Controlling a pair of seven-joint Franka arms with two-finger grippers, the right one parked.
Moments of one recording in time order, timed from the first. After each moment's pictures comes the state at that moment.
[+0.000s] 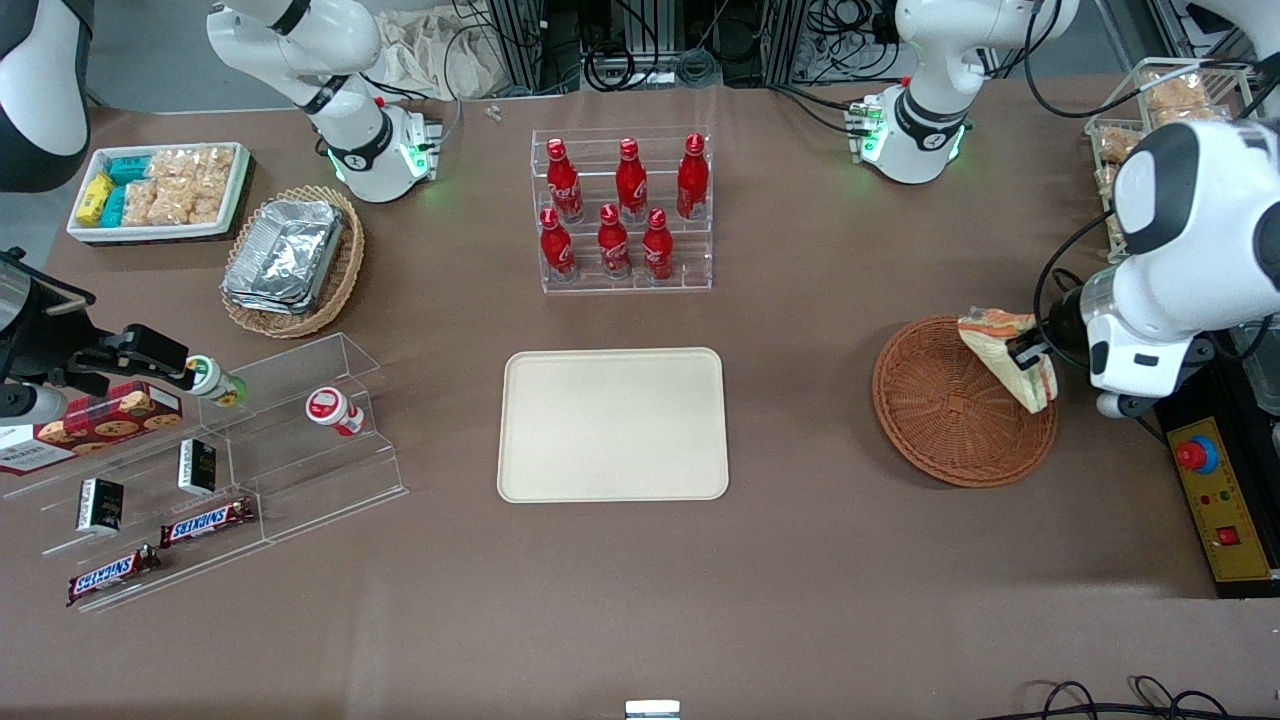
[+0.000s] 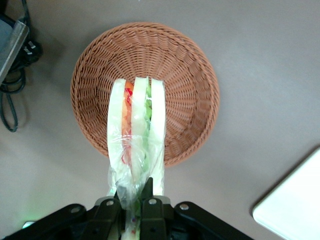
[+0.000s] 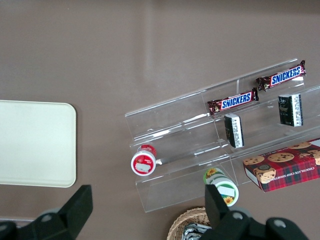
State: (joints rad) arm -0.04 0.10 -0.03 -1.79 -0.04 1.71 -0.64
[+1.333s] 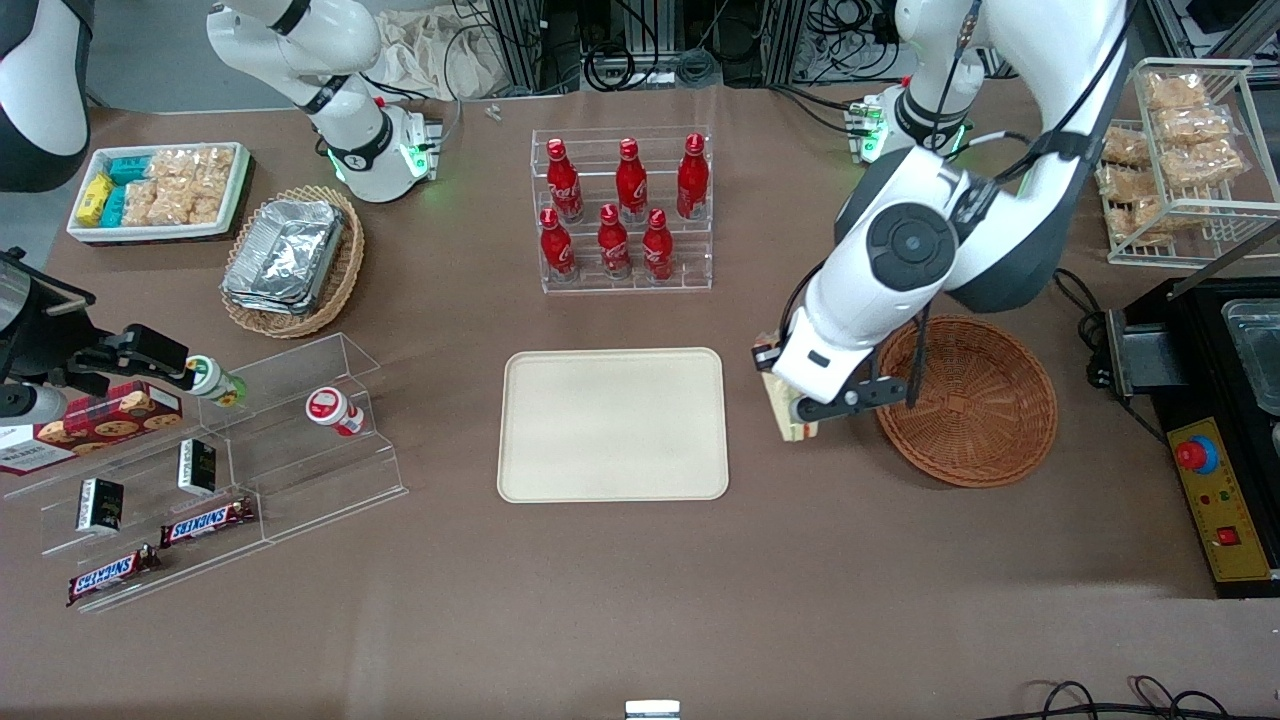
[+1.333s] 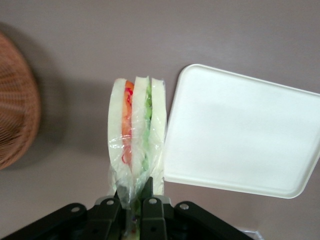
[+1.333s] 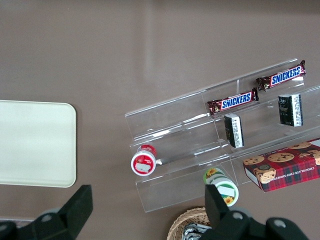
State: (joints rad) arm -0.06 0.39 -0.53 -1.61 0.05 1.94 -0.80
